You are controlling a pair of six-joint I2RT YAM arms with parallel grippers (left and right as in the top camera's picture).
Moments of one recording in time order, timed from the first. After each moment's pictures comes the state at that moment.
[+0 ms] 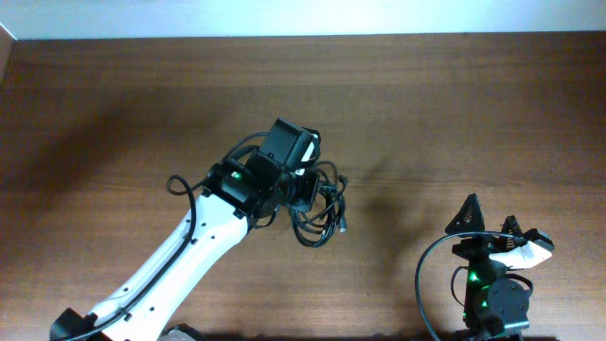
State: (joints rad) left arm -0.58 1.45 1.24 -0.85 0.03 -0.25; right arm 0.13 0.02 0.01 -0.05 0.40 0.54
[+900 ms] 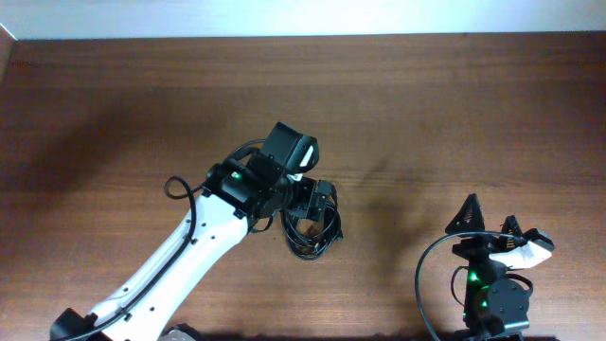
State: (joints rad) left arm -0.58 1.45 1.24 -0.92 0.03 -0.26; right arm 0.13 0.02 0.01 -0.05 0.40 0.54
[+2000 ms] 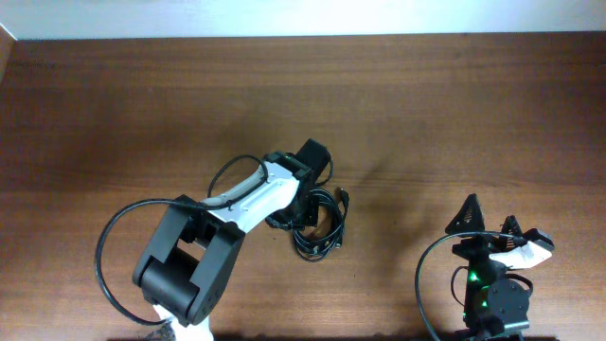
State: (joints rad) left arm -0.58 1.92 1.19 -0.87 0.05 -0.49; right arm 0.13 0.02 0.01 -0.05 0.40 0.54
